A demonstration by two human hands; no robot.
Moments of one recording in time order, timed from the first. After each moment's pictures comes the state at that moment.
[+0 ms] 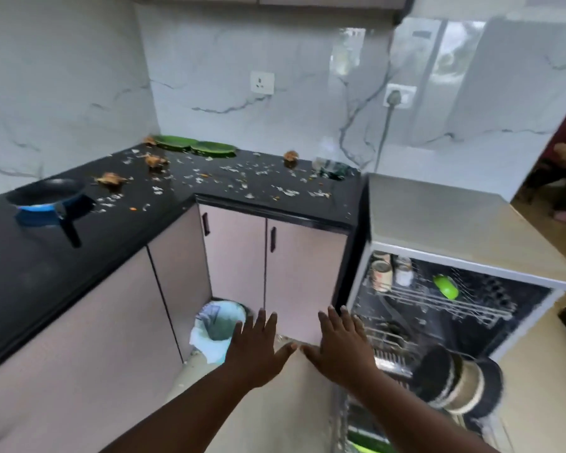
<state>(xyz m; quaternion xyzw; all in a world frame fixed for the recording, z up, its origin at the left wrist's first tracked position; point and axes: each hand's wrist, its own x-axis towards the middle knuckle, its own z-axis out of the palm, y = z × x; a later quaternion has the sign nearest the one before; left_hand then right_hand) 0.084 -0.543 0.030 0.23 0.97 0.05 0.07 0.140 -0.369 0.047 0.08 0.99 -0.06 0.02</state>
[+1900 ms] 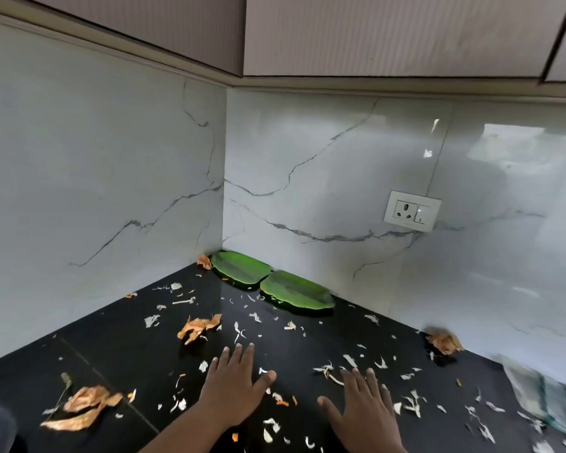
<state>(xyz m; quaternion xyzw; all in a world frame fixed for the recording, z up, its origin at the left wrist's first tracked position) -0.683 -0.670 0.100 0.05 0.98 0.17 0.04 -0.642 -0.441 0.094 0.07 0.99 -0.09 -0.01</state>
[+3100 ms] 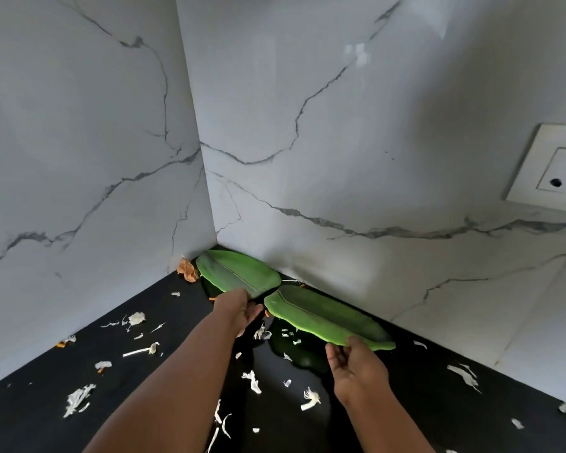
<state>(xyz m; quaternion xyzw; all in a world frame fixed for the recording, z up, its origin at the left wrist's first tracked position) -1.047 -0.651 0.087 -0.35 0.58 0.74 0.02 -0.959 -0.470 0.068 0.41 0.28 -0.87 0.00</state>
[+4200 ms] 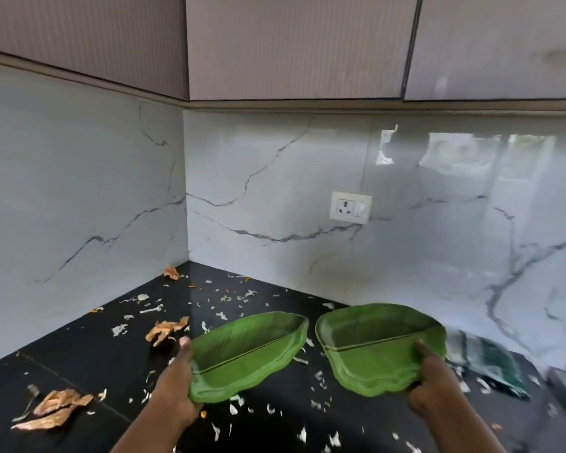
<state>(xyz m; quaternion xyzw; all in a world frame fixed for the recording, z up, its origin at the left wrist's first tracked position) -0.603 -0.658 0.150 -0.20 0.42 0.88 0.08 -0.570 -0.313 0.170 0.36 0.35 -0.85 -0.16</state>
